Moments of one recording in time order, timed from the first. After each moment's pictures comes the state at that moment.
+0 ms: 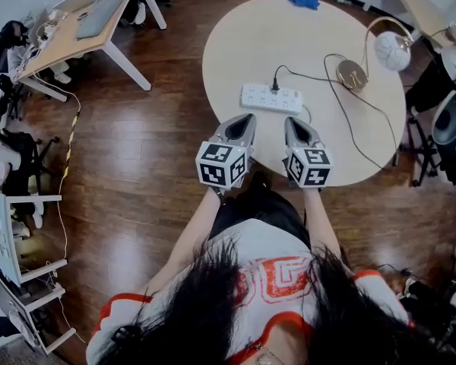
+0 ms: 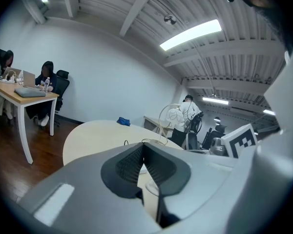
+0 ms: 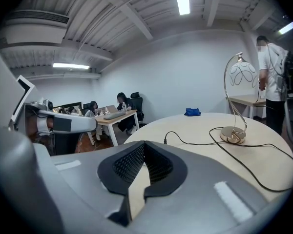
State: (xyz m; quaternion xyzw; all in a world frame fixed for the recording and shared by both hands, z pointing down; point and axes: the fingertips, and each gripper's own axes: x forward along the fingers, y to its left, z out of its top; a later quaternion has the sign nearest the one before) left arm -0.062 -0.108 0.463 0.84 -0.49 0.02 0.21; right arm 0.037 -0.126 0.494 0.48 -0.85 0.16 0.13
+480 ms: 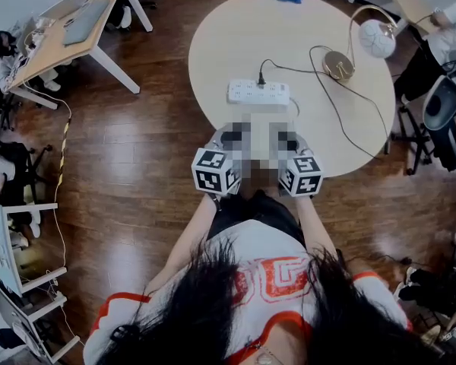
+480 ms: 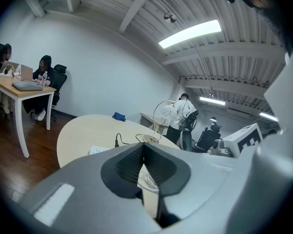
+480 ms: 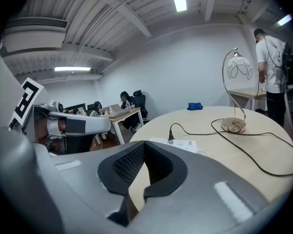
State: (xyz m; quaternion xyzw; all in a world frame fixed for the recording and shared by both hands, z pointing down) left arm -0.038 -0.082 0.473 0.85 -0.47 0.02 0.23; right arm 0.034 -0.082 0.503 0.46 -0.86 0.19 0.13
